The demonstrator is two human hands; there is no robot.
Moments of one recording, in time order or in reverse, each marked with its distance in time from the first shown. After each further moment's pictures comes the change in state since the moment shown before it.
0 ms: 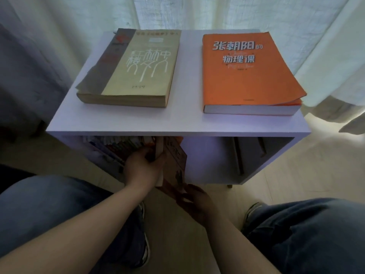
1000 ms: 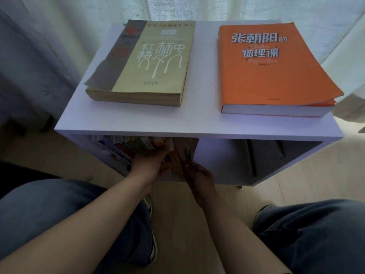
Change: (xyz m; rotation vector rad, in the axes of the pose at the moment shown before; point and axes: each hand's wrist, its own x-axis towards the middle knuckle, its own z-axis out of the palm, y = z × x) left_hand 0.018 -0.004 -0.004 -0.742 -0.206 -0.490; right_hand 0.032 -0.020 0.036 -0.161 0.025 -0.337
